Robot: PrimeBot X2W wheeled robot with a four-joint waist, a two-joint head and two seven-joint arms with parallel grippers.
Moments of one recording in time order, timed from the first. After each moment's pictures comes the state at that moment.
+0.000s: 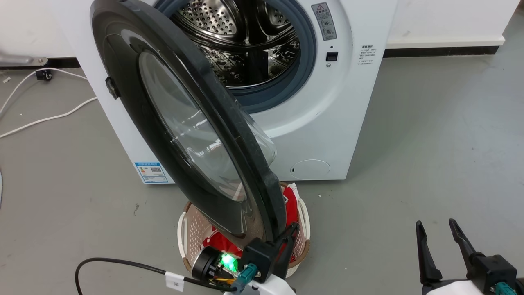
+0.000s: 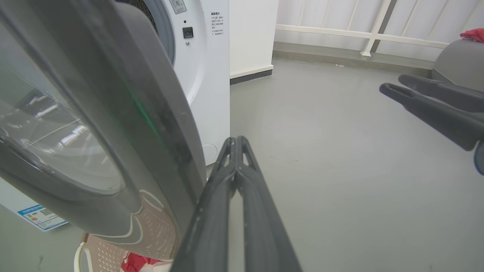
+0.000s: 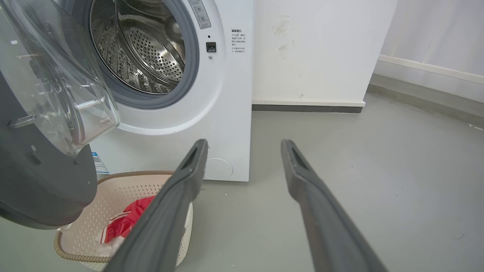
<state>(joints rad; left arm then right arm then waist) -0.10 0.06 -0.61 0.13 -0.17 0.05 -0.03 0.12 -0.05 -0.07 0.10 0.02 0.13 -0.23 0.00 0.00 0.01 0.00</state>
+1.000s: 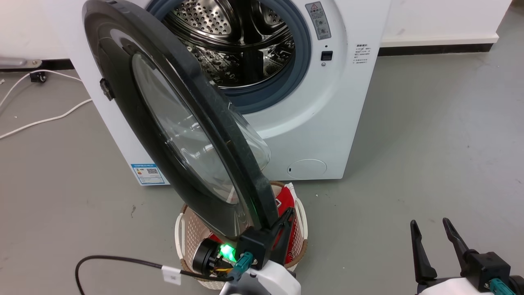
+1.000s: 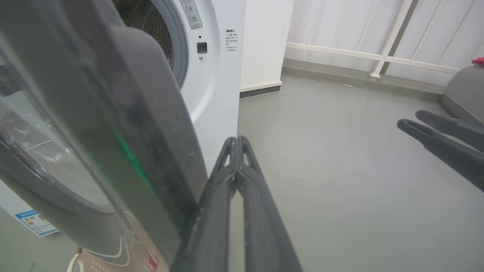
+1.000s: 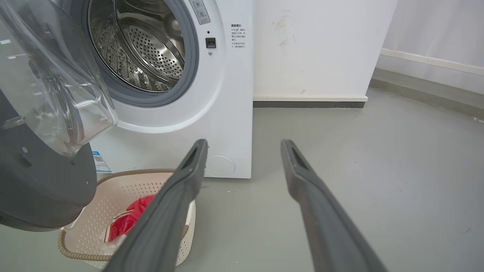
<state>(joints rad) -0.20 0.05 -0.62 0.25 -0.25 0.14 -0.14 0.09 -0.05 -0.05 0.14 0.04 0.13 -0.23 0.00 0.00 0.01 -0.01</state>
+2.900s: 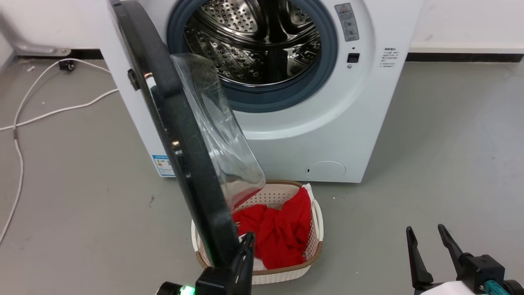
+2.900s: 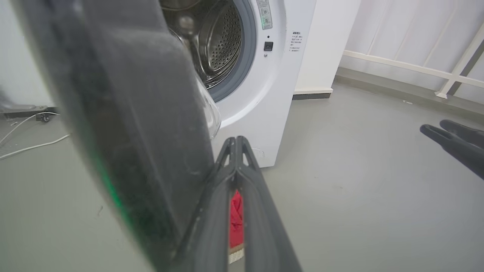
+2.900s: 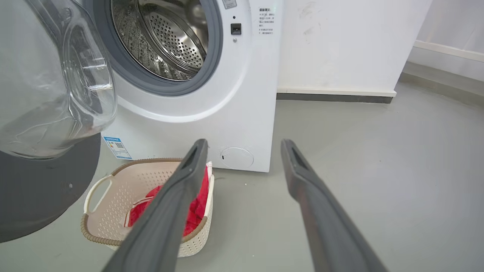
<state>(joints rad) 0.04 0.17 -0.59 -0.05 -0.25 0.32 -0.12 0.10 -0.06 -0.03 0.16 0.05 0.13 -0.22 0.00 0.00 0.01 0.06</state>
